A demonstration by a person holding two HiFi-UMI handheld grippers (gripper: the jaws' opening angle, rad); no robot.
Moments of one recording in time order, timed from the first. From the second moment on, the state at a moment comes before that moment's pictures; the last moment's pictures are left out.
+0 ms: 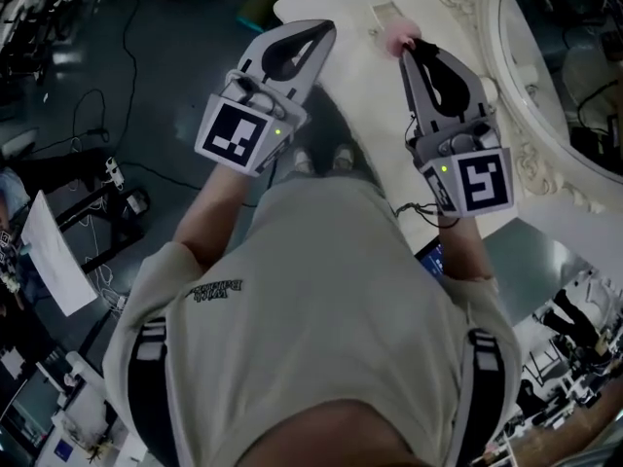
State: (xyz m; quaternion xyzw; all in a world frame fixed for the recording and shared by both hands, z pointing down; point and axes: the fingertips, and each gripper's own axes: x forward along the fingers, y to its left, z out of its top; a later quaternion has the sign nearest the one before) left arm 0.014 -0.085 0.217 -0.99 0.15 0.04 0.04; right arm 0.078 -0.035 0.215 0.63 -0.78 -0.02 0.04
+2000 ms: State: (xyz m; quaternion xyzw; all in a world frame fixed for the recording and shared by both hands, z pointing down) left arm 0.148 -0.201 0.384 -0.99 0.12 -0.07 -0.03; right arm 0.233 -0.167 0.417 0.70 -0.69 0.16 0.10
